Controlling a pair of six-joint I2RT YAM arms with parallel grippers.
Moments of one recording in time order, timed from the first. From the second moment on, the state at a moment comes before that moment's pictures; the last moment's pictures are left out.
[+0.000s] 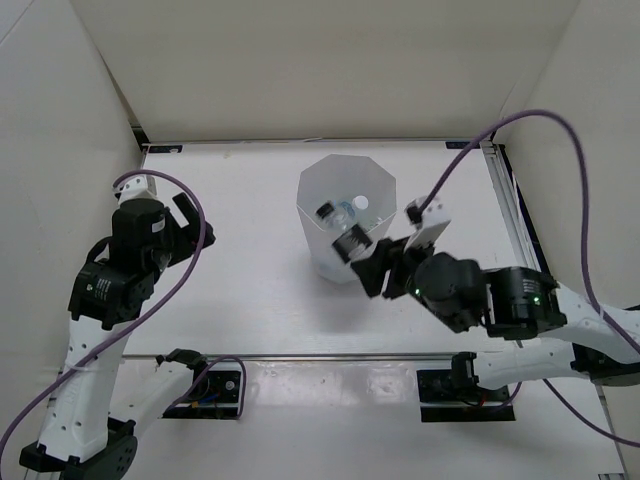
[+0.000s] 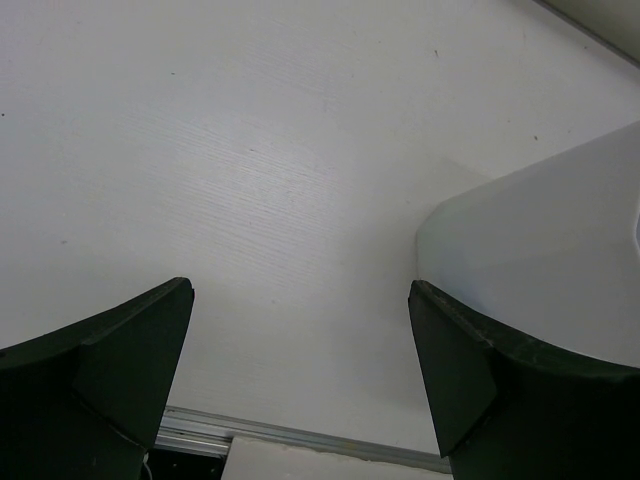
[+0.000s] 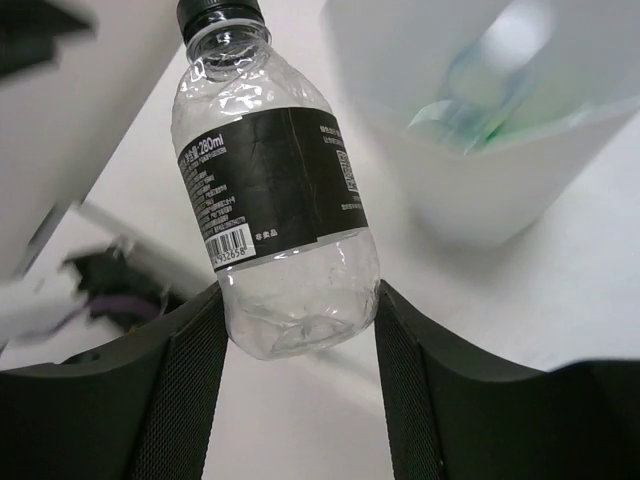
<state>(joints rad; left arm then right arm) -0.28 0.85 1.36 -1.09 -0.29 -0.58 1.55 0.99 1.39 -0.92 0.75 0.74</state>
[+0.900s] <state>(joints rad) -0.28 0.79 1.25 -1.05 -0.28 -0.59 0.90 1.18 1.71 -0.93 0.55 0.45</state>
